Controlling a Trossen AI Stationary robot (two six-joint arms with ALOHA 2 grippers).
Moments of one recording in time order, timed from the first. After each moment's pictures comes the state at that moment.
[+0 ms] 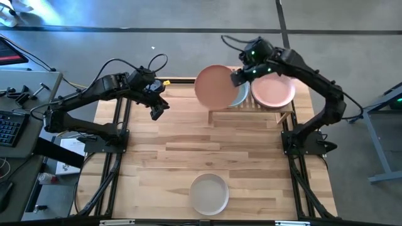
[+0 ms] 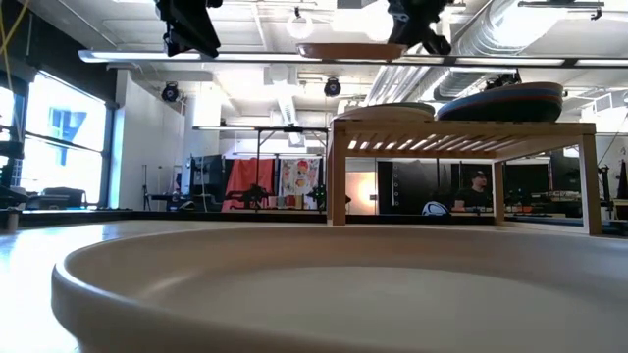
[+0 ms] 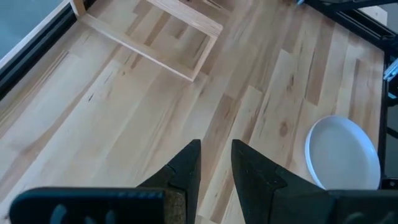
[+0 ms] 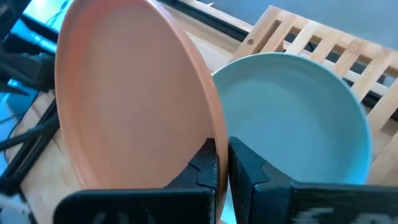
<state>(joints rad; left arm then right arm) 0.39 1.14 1.26 -0.97 0.17 -0.18 -0.56 1.51 1.75 -1.09 -0.15 0.48</state>
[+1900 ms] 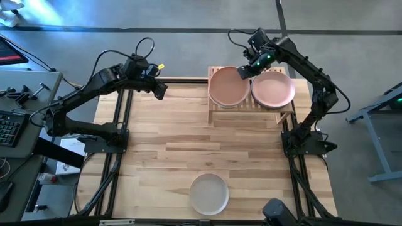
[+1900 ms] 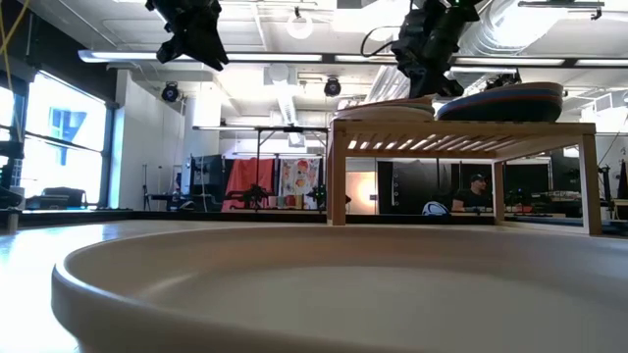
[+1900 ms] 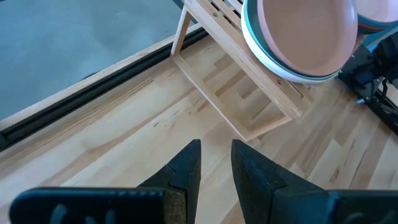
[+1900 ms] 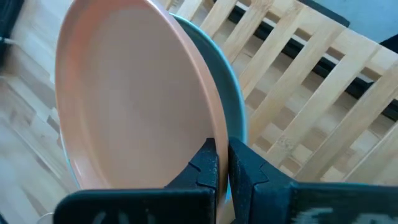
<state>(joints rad) 0.58 1.14 1.26 -0.85 0.04 -0.36 -0.85 1.66 1.75 -1.27 -0.30 0.18</state>
